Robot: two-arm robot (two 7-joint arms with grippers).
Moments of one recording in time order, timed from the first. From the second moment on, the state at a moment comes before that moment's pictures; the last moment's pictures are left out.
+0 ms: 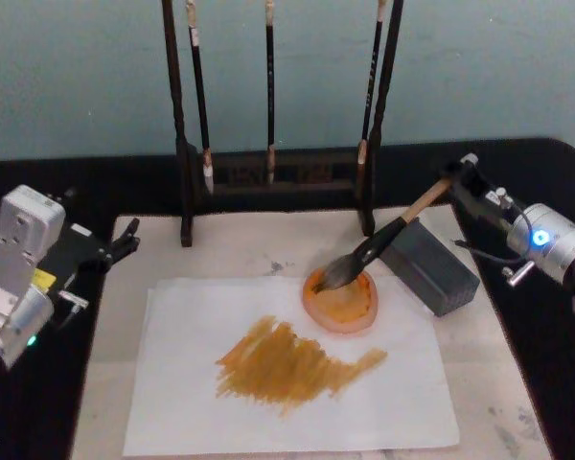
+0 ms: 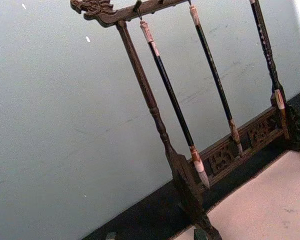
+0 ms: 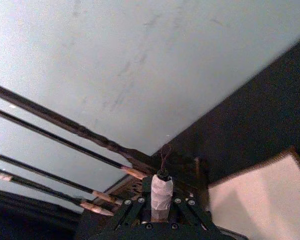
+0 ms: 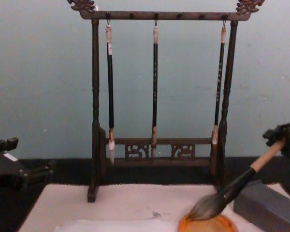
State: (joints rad) left arm -0.20 0.60 0.45 -1.41 -0.25 -0.12 0.03; right arm 0.44 0.38 -0.29 -1.13 1.38 0.36 0.20
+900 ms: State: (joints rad) left arm -0.20 0.60 0.45 -1.41 -0.25 -0.12 0.03; right arm 0.41 0.61 -0.48 -1.63 0.94 0.14 0.23
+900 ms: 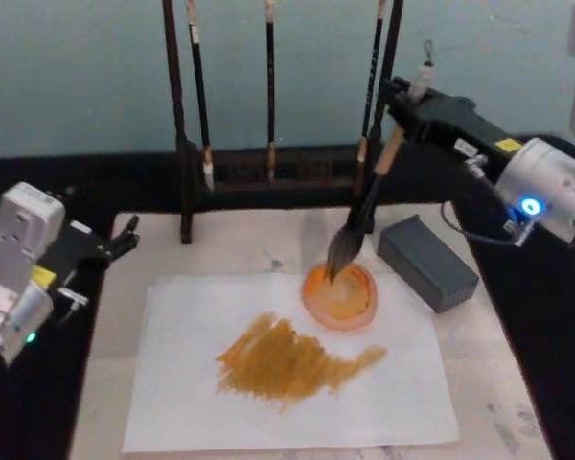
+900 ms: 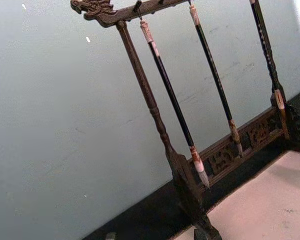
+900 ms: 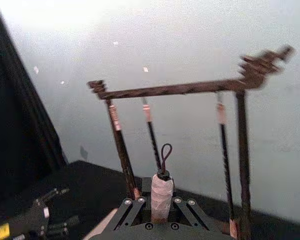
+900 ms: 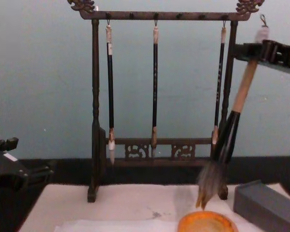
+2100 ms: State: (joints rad) left arm -0.20 0.60 0.45 -1.41 -0.25 -0.12 0.03; right arm 0.39 0.51 -0.57 -1.61 0.69 0.07 0.34
